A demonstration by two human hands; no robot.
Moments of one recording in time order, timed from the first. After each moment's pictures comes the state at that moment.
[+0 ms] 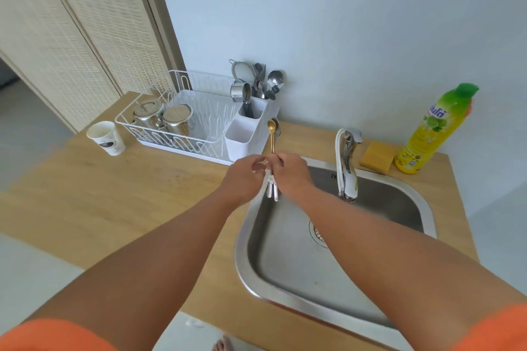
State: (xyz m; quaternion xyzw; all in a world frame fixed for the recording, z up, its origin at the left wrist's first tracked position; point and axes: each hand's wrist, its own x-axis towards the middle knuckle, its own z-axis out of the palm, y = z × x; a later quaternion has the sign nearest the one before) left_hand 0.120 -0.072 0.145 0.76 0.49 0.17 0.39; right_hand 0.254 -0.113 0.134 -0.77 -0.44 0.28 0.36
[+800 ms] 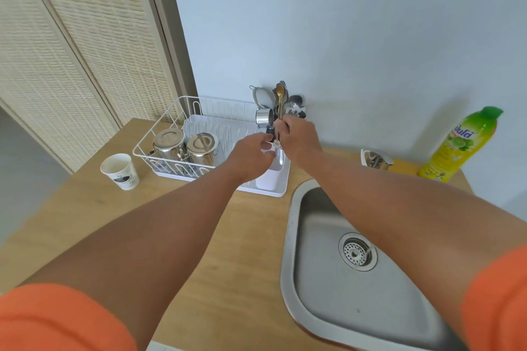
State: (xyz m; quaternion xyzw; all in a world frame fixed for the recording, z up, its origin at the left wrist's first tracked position) left_hand 0.081 0.057 0.206 0.82 0.40 0.18 0.37; right_hand 0.224 0.015 0.212 -0.78 -0.48 0.09 0.39
